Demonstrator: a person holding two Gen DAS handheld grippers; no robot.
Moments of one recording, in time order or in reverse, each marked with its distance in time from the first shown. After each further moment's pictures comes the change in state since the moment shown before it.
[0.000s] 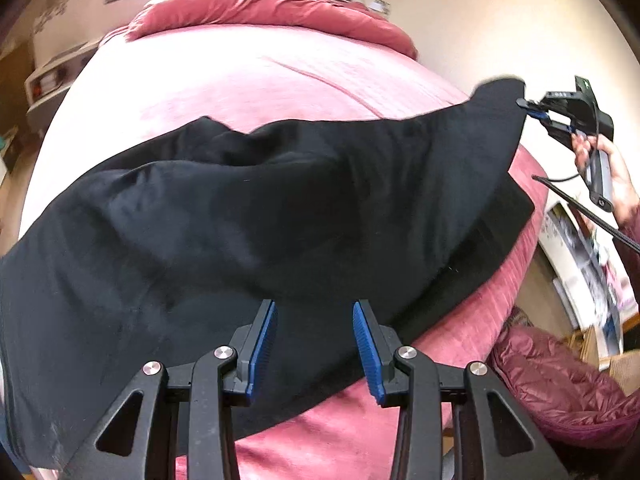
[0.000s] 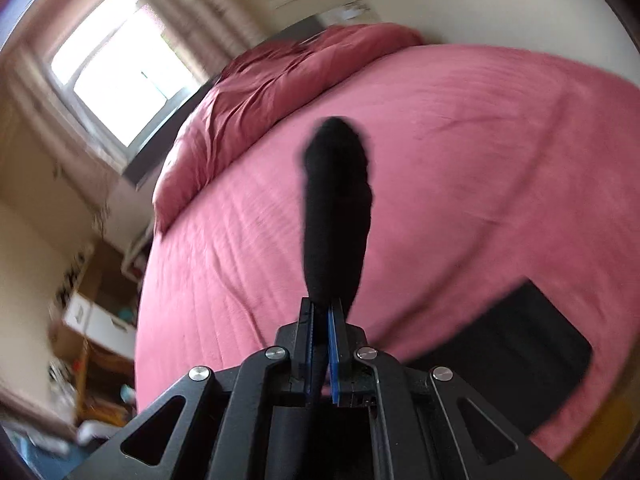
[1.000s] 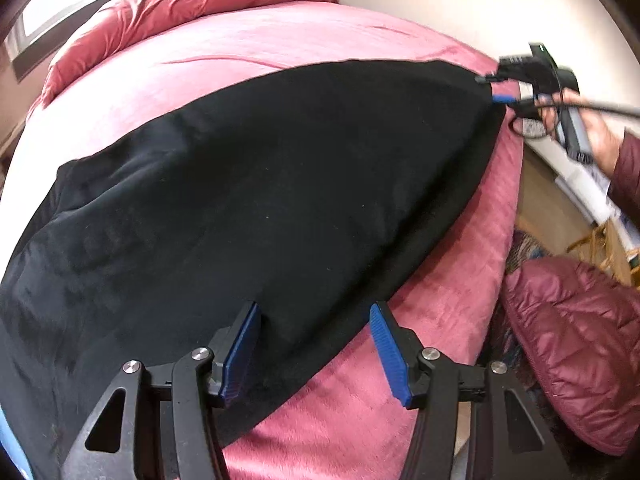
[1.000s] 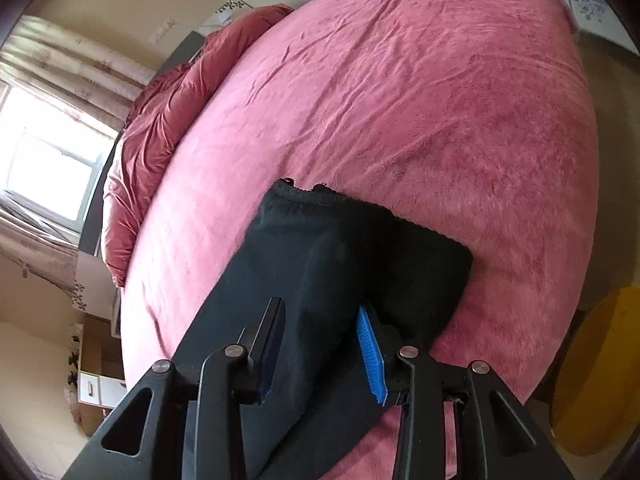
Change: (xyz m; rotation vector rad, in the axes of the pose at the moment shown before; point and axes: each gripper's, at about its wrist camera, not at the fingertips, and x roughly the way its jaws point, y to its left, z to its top) left arm 0.075 -0.096 -0.006 0.337 0.115 0.034; right arm 0.007 -0.192 -0.070 0.344 0.048 -0.083
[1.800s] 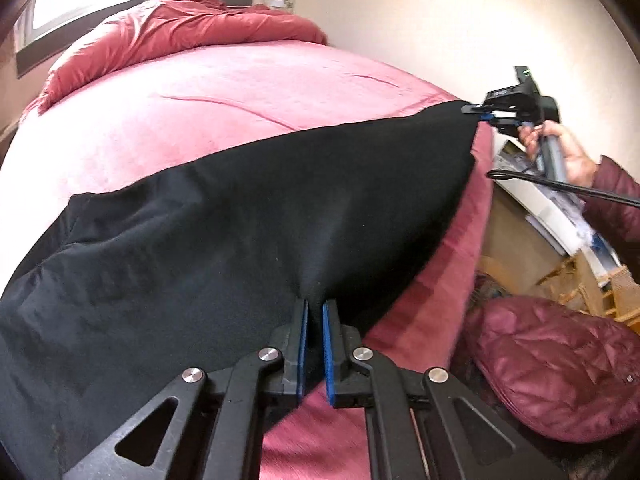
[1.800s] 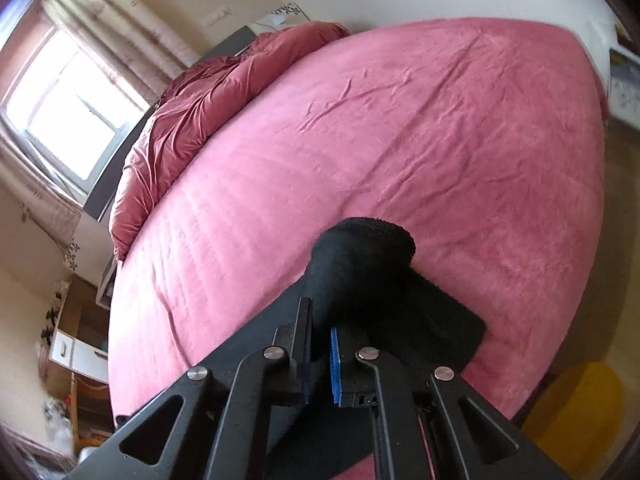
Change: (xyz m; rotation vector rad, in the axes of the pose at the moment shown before) left arm -0.041 0.019 0.001 -0.039 -0.145 -0.142; right arm -0.042 0.058 0.019 -0.227 -0.069 -0.021
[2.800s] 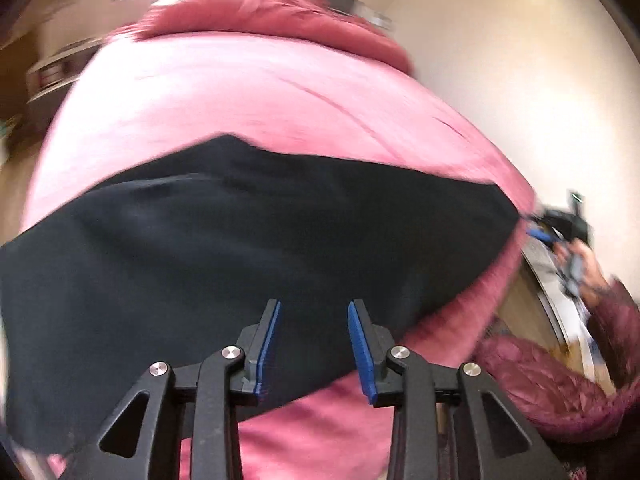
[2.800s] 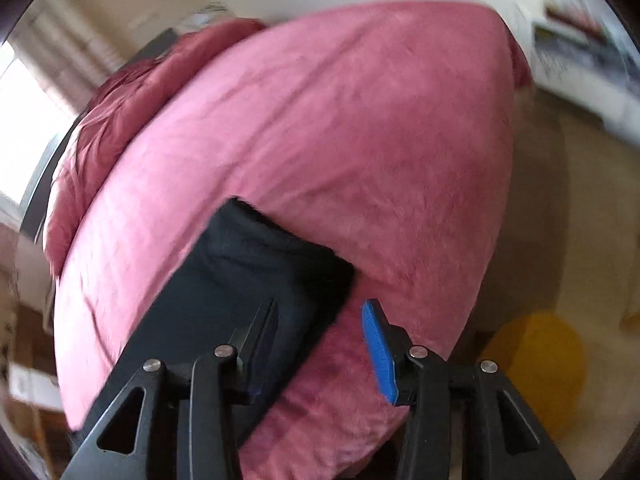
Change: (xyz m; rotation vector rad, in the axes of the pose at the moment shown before) left arm -0.076 0.089 -0.043 -0.396 -0.061 0.139; right arm -0.013 -0.053 -0.038 0.072 0.010 -0.253
